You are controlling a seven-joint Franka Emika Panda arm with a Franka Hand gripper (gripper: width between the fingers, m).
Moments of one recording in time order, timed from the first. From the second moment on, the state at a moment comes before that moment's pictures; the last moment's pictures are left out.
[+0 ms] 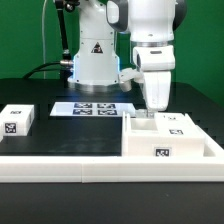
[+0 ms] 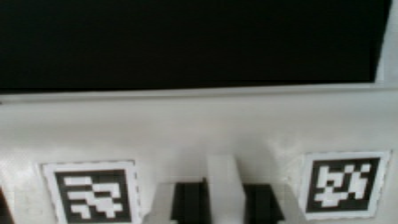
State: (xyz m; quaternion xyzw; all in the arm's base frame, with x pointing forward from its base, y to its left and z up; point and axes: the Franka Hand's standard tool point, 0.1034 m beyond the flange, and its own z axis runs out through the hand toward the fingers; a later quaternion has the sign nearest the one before) arm 0.401 0.098 0.018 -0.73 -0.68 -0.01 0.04
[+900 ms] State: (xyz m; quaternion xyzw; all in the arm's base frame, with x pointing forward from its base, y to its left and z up) arm 0.424 0.067 0.054 -0.74 -0.67 0.01 0.02
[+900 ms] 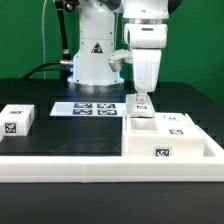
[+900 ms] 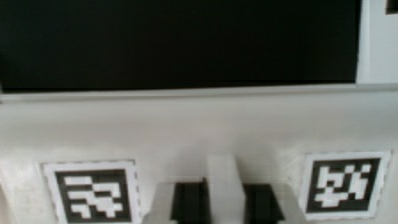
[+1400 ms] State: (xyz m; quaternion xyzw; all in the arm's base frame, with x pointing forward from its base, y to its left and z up) arm 0.452 0.064 0.062 -0.75 -0.66 0.00 0.01
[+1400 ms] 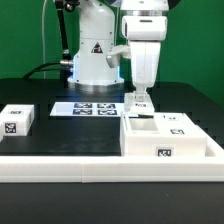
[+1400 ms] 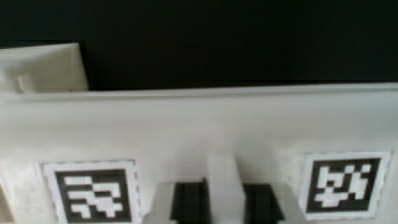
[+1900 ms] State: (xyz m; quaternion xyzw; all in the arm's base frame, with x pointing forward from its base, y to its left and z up) arm 0.459 0.068 0.059 -0.75 -0.66 -0.03 0.00
